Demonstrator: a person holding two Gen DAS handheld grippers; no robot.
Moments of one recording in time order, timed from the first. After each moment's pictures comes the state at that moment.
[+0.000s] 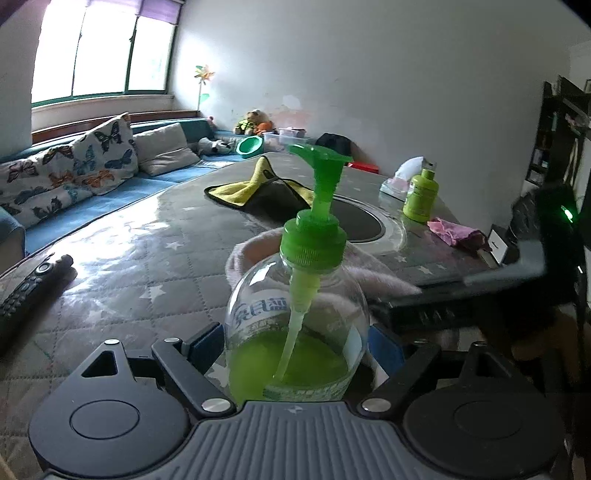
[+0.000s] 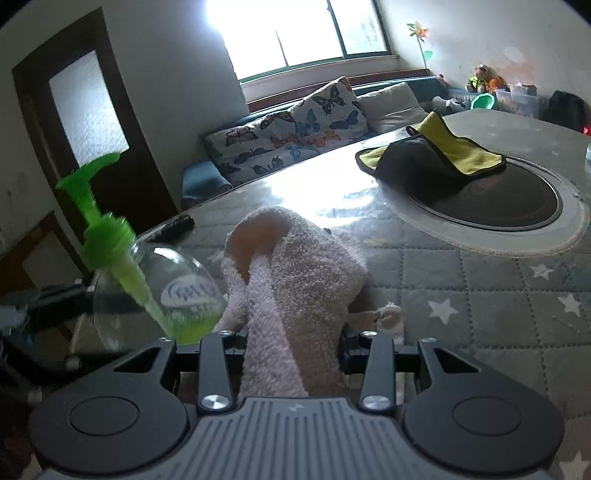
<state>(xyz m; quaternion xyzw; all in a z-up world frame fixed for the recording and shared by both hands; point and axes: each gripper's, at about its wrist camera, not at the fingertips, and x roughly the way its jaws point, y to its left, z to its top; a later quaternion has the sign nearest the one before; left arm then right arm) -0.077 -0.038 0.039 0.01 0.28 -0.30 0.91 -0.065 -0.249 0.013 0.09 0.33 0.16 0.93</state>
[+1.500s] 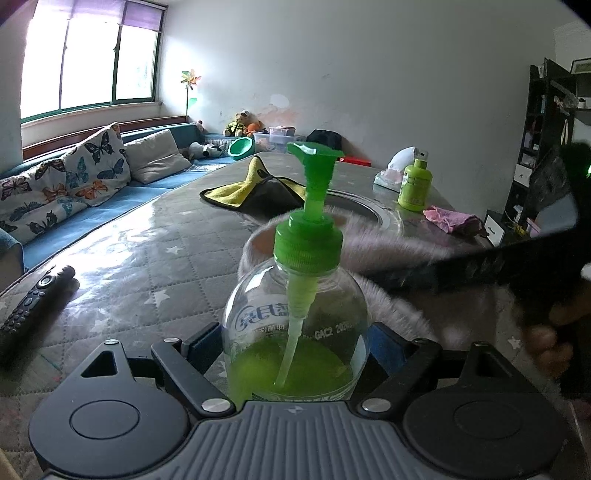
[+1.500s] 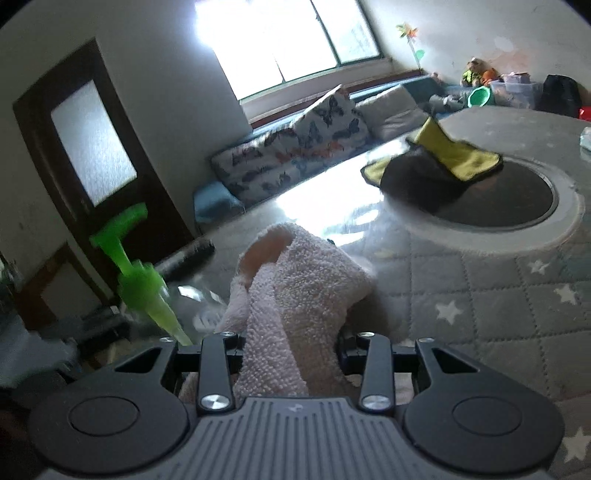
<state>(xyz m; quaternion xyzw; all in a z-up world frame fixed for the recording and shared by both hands) -0.074 -0.034 0.039 0.05 0.28 -0.32 0.91 -0.077 -0.263 0.046 0.16 0.30 0.17 0.92</state>
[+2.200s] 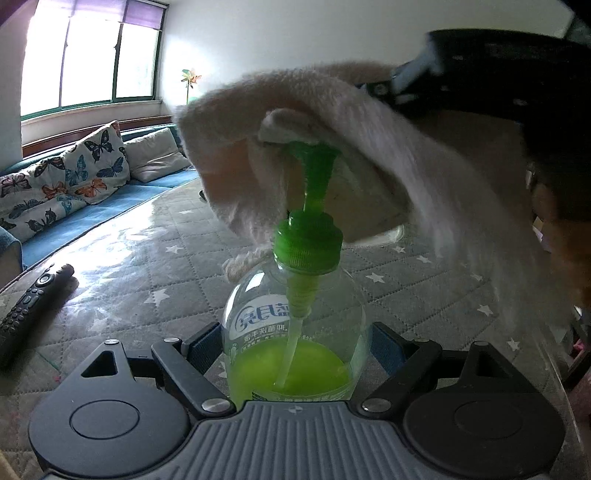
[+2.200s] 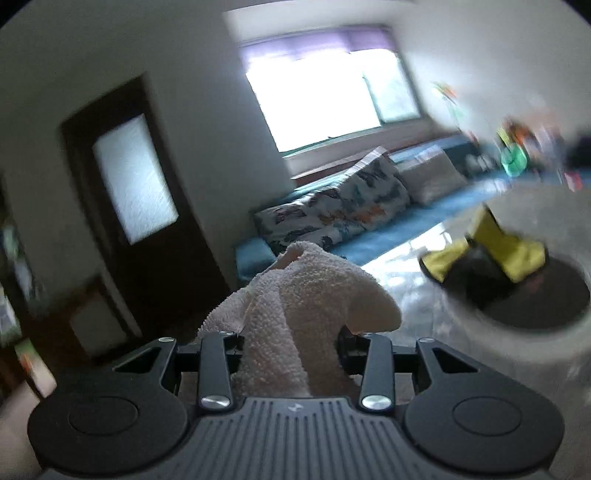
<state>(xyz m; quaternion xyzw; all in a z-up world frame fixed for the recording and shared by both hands) -0.067 -0.028 0.039 0.05 0.28 -0.32 0.90 -0.066 -0.230 0.113 0.17 0.22 0.21 0.94</state>
